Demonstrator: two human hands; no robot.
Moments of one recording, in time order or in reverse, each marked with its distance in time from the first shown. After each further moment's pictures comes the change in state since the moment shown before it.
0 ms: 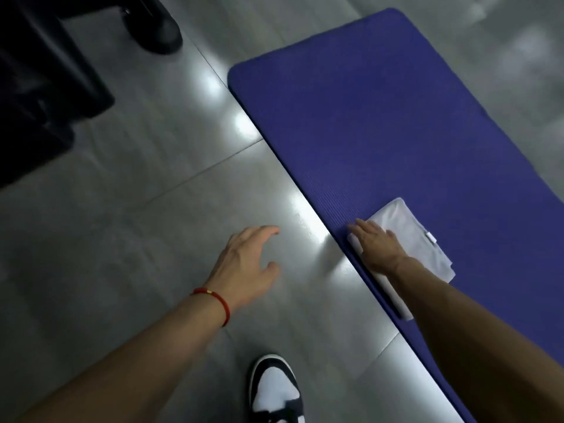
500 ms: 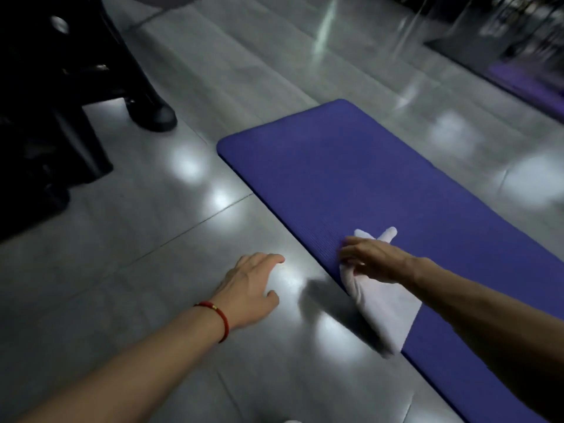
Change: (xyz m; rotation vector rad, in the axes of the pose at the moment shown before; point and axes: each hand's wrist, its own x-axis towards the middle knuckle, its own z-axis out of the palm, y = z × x) left_hand 0.032 -0.040 0.003 0.263 -0.062 0.274; right_hand -0.007 -0.006 -0.046 -0.119 0.251 -0.366
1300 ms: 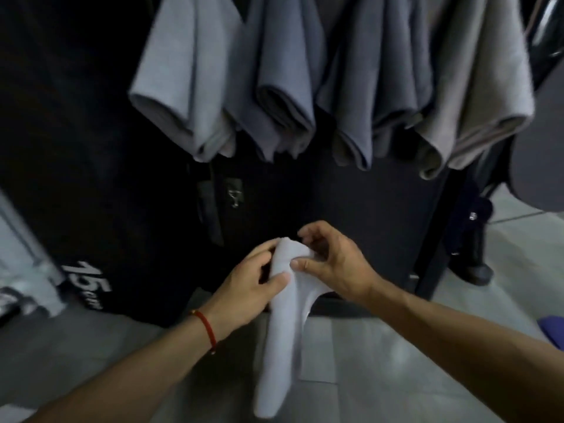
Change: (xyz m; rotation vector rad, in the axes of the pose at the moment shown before) left_hand -0.441 -0.170 -0.281 -0.389 1.026 -0.340; right_hand 0.135 -0.635 -0.261 0.781 0.455 -0.888
